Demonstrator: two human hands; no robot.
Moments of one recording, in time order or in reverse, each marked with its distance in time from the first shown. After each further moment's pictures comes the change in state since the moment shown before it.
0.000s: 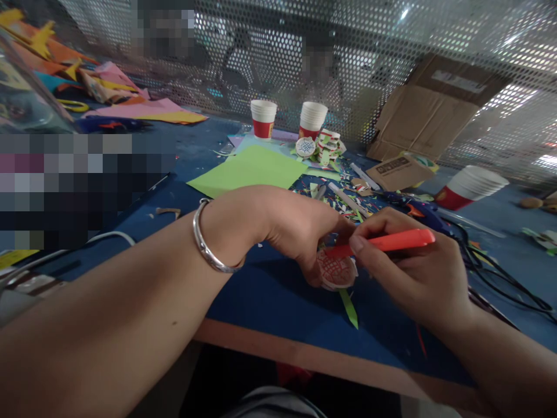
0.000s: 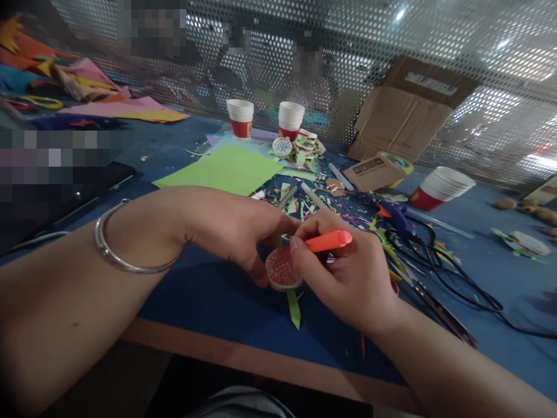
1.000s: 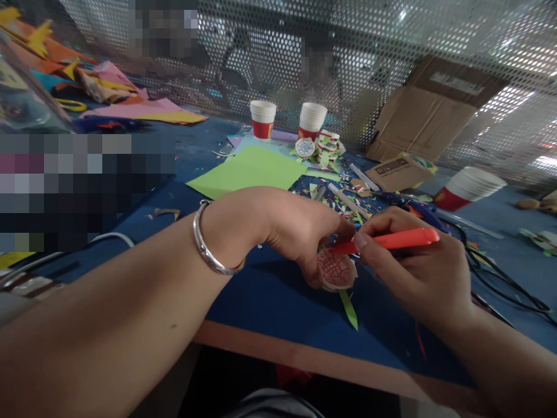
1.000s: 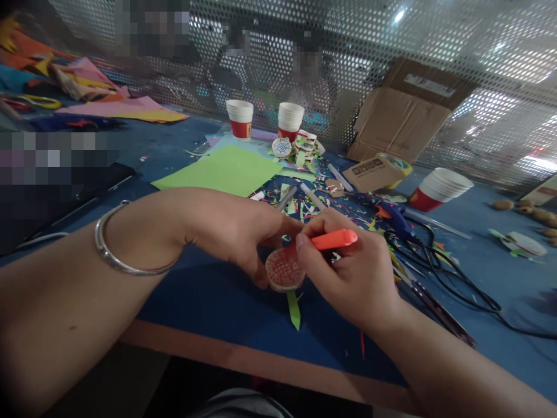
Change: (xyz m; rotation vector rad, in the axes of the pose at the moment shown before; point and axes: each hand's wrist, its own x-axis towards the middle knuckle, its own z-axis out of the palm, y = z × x) left_hand 0.001 0.001 0.000 0.048 -0.011 -0.033; right_hand -0.002 0.004 -0.001 -0.082 0.035 0.033
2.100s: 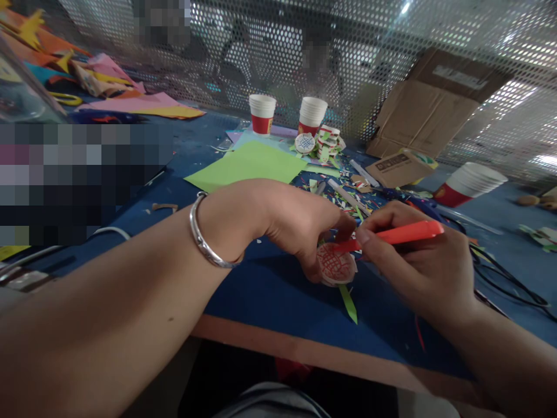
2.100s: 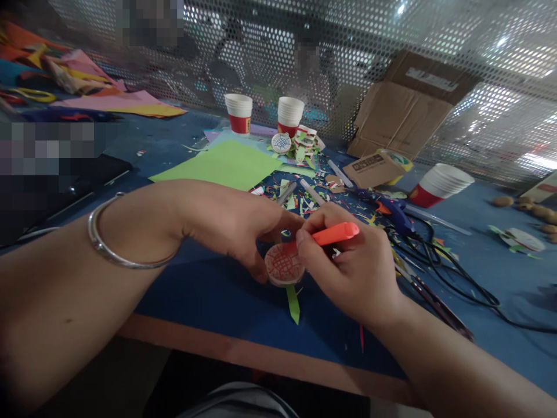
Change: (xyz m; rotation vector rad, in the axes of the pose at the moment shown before) left_hand -0.003 0.005 -0.001 0.040 0.034 -0.004; right_hand 0.000 -0.001 -0.002 0.015 -0.018 0.012
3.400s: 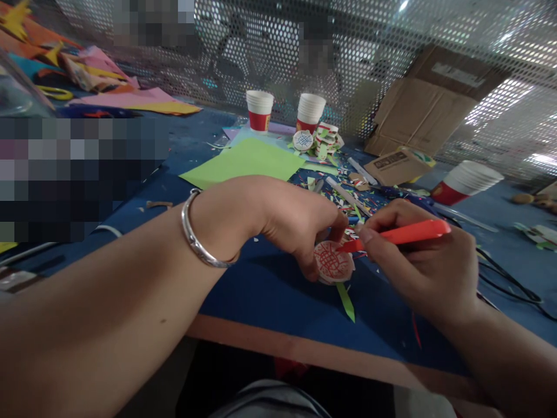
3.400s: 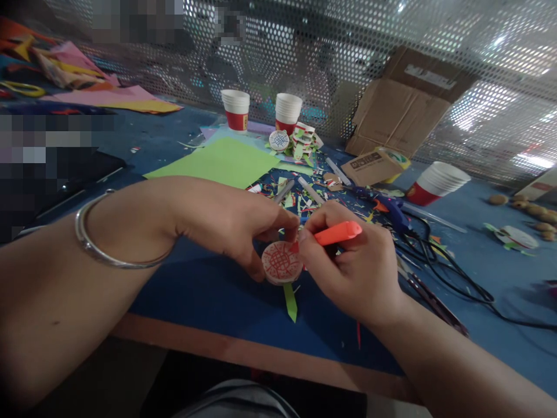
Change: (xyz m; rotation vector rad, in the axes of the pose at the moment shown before) left_hand 0.001 0.000 0.000 0.044 -0.011 -0.063; right_hand -0.001 0.001 -0.001 -0.051 0.030 -0.017
